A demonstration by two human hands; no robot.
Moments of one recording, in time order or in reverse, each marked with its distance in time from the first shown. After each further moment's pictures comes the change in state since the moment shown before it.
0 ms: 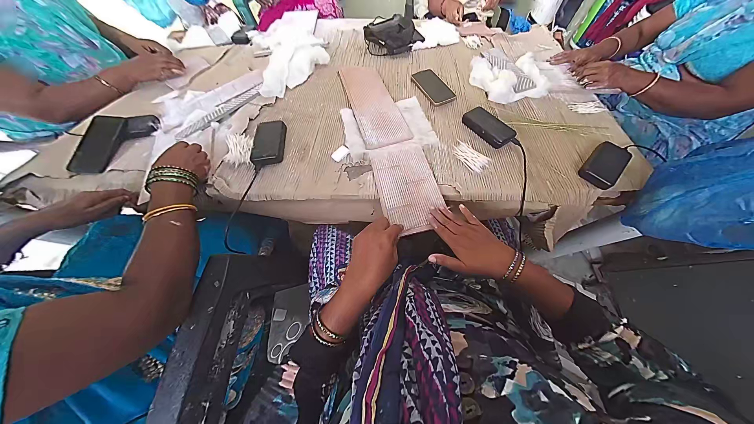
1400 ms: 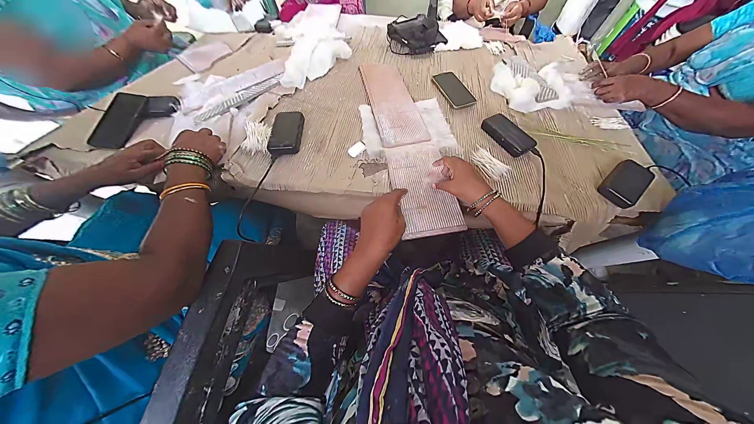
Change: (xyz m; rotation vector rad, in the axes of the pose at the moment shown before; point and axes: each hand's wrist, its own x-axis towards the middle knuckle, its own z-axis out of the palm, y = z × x) left_hand 0.042 -0.013 -0.015 -0.211 0.014 -0.278; right_hand 0.111 0.049 -0.036 0.449 0.463 0.184
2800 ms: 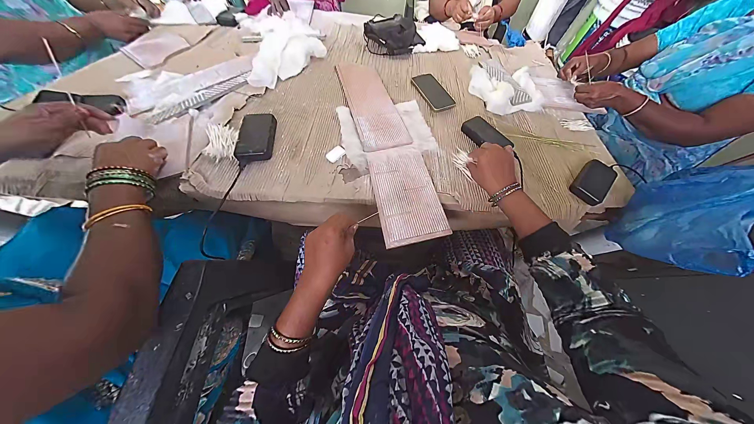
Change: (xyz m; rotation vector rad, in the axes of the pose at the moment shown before) left_hand -0.026 -0.057 -0.018 0.121 0.083 0.022; right_hand -0.005 0.036 -0.063 -0.576 0.290 0.023
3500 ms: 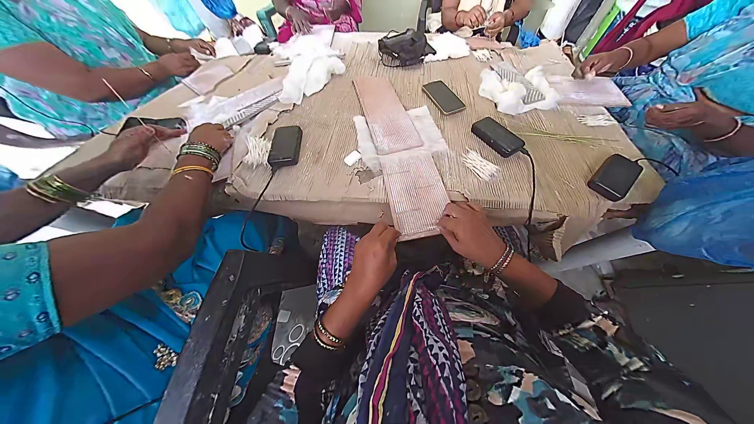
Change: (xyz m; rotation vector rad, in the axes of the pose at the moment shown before) left_hand -0.029 0.042 0.025 -0.085 0.093 0.256; right_hand -0.109 -0.070 0.014 0.275 -0.035 -0.459
